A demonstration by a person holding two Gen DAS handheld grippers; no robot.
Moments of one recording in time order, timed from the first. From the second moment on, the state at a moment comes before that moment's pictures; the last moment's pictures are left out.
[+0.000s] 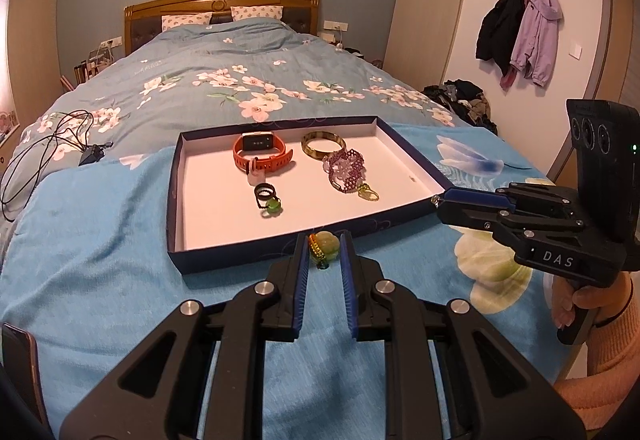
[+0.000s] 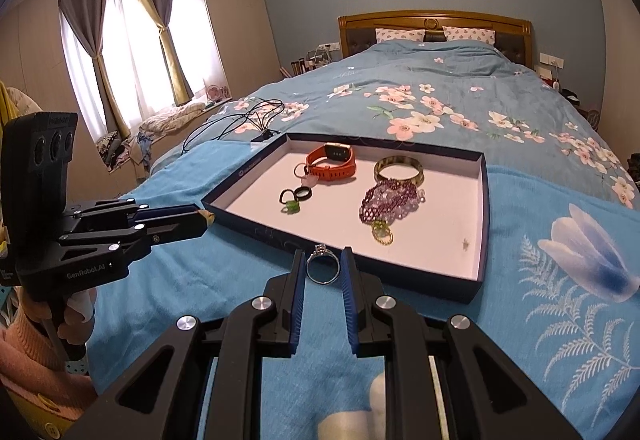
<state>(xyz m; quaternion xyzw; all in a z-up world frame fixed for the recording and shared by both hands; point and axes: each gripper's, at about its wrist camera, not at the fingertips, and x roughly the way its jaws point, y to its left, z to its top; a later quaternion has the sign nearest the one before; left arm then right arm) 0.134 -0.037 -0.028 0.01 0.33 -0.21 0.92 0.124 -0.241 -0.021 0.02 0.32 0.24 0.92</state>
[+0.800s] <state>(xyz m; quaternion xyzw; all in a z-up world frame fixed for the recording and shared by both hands) 0.152 -0.040 -0.020 0.01 0.32 -0.21 0.92 0.149 -0.240 -0.004 0.01 0.30 0.24 0.92</state>
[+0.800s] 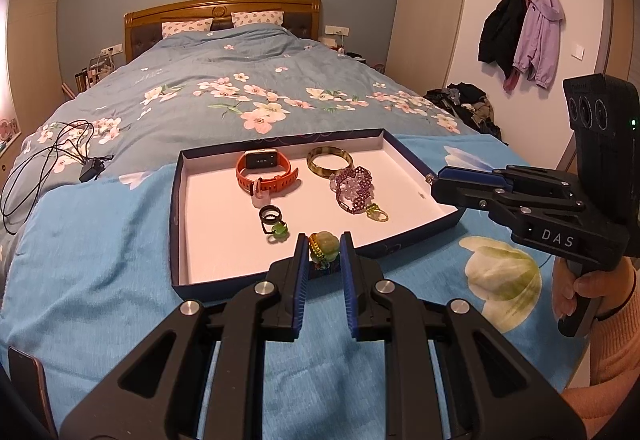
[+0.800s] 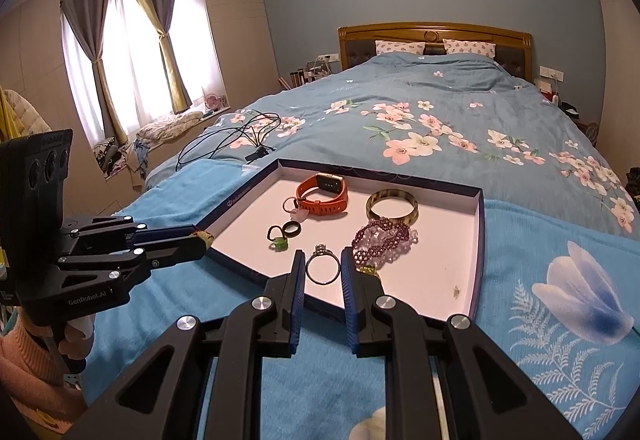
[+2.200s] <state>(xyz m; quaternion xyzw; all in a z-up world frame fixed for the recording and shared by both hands) 0.188 -0.048 -0.024 0.02 0.33 -0.20 0.92 0.190 -0.241 -0.012 0.01 0.31 0.22 0.92</state>
